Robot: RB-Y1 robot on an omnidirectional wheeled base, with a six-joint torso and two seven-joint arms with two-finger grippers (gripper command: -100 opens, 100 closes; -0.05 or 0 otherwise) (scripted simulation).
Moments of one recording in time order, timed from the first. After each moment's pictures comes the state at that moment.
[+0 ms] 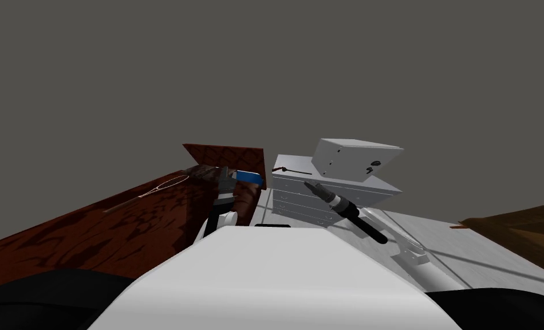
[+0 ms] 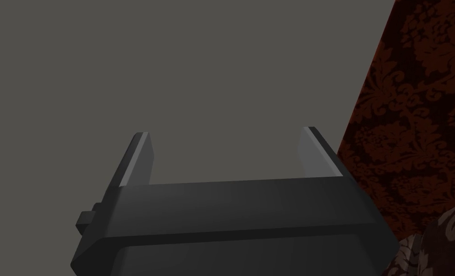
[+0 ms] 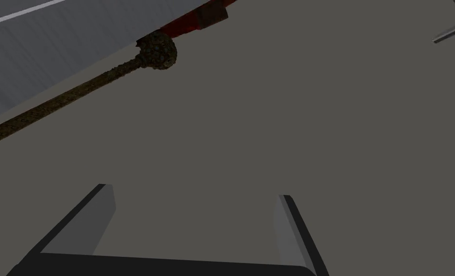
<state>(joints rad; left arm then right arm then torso) 0.48 -0.01 -0.01 -2.20 0.02 -0.39 0.03 0.47 -0.87 -0.03 -1.99 0.29 -0.64 0.01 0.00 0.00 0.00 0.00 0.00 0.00</state>
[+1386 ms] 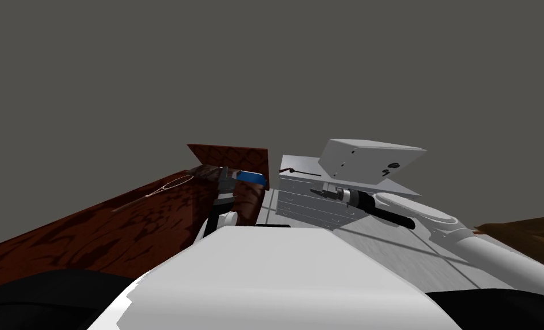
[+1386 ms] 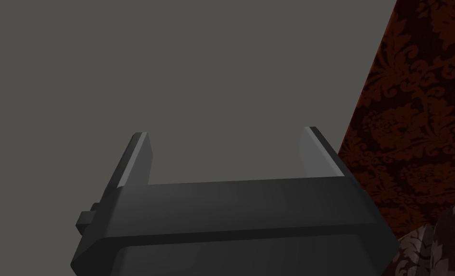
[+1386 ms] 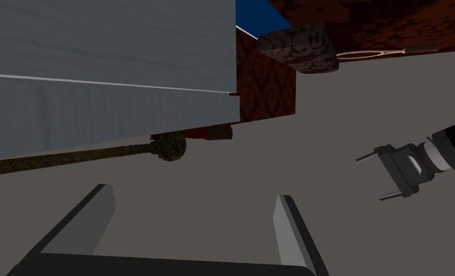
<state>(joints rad) 0.48 -0.01 -0.01 -2.20 0.02 -0.39 0.03 0.46 -1.31 -0.05 -1.83 0.43 -0.72 0.03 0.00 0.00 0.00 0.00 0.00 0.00</state>
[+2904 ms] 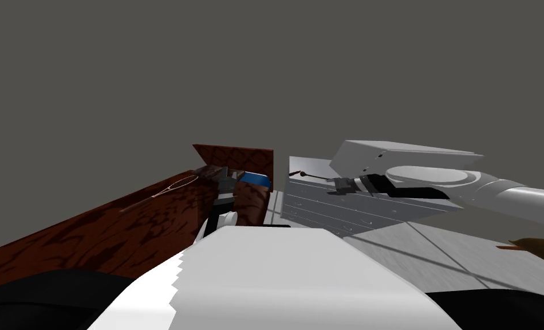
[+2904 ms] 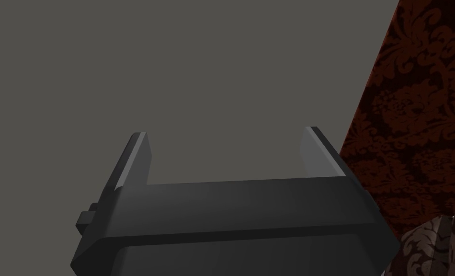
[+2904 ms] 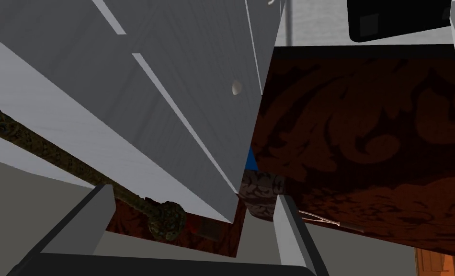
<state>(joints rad) 0.48 -0.01 -0.01 -2.20 0.02 -0.39 0.03 0.45 -1.80 -0.04 -1.65 0.60 -0.81 0.03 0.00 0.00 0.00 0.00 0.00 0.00</state>
